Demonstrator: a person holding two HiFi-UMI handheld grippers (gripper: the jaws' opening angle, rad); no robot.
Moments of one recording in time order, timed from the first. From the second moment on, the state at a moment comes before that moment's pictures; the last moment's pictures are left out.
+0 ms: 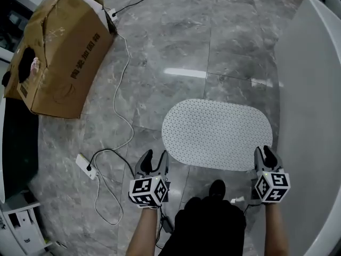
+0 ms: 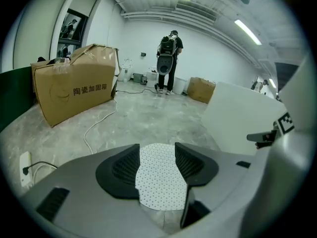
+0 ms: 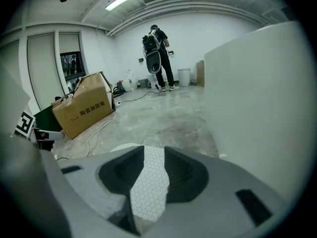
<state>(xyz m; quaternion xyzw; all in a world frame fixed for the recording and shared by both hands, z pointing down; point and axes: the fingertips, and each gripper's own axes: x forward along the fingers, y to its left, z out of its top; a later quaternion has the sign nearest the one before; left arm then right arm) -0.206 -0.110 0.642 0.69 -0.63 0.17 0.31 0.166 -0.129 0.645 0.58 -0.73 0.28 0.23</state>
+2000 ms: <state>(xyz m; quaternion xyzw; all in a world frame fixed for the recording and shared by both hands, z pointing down) -0.244 -0.192 0.962 0.67 -0.58 0.29 0.35 0.005 -0.205 0.883 0.44 -0.83 0.25 0.22</state>
